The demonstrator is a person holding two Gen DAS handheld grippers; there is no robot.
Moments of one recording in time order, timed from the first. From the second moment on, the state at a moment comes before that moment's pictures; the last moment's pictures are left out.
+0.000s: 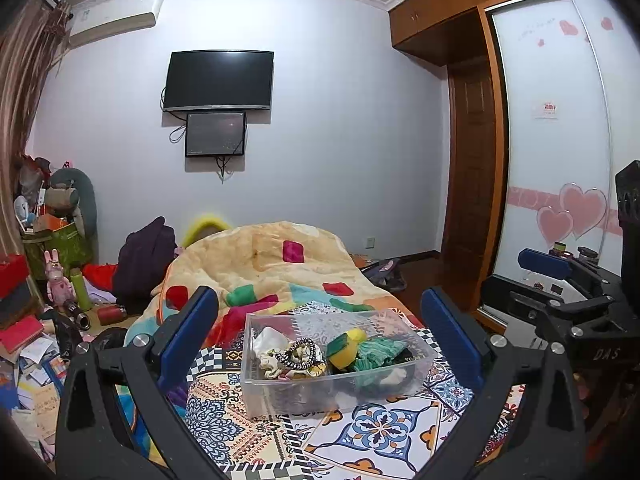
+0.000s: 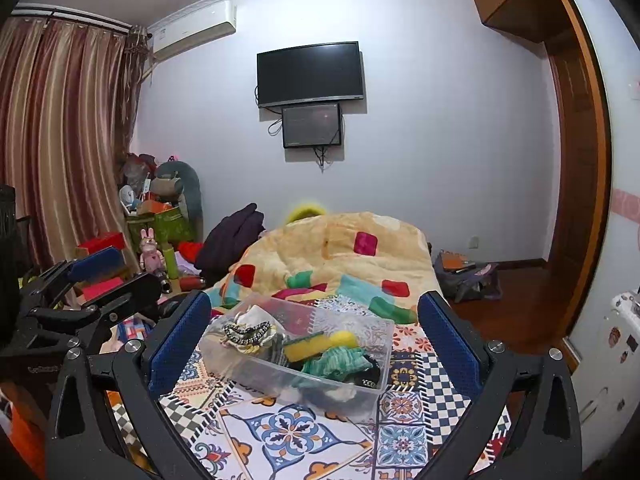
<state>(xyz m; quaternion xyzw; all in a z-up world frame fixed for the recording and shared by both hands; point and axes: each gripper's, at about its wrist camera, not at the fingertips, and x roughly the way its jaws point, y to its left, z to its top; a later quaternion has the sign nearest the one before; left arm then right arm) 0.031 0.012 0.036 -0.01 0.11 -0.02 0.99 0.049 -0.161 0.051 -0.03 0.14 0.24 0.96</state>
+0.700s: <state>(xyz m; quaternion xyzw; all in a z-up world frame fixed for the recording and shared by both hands) 0.033 0.016 0.028 -0.02 0.12 -0.02 0.99 0.048 -0.168 0.048 -0.02 0.15 0.24 0.96</state>
